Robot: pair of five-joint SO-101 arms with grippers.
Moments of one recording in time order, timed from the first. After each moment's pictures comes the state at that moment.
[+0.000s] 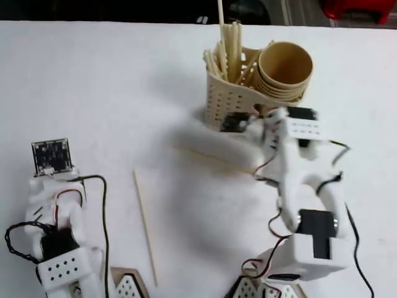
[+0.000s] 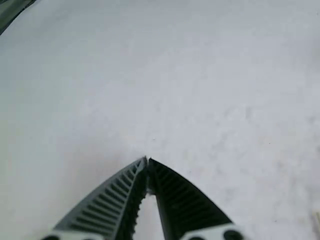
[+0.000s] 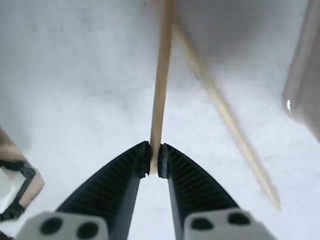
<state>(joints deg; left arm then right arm) -28.4 -84.4 88.7 37.6 -13.7 3.5 3.3 19.2 82.2 76.8</state>
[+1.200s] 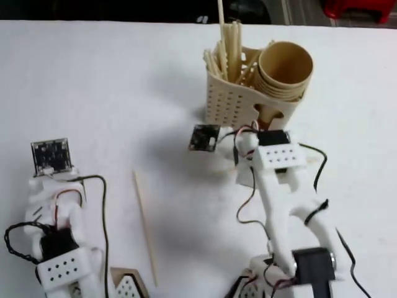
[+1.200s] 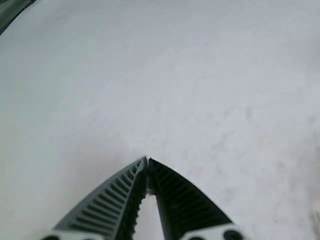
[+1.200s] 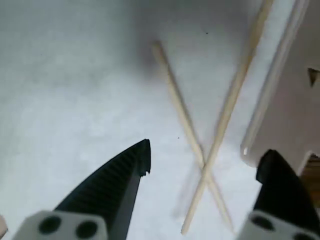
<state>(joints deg) -28.4 -84.4 88.7 37.6 -13.7 -11.7 -12.6 35.8 66.7 69.2</state>
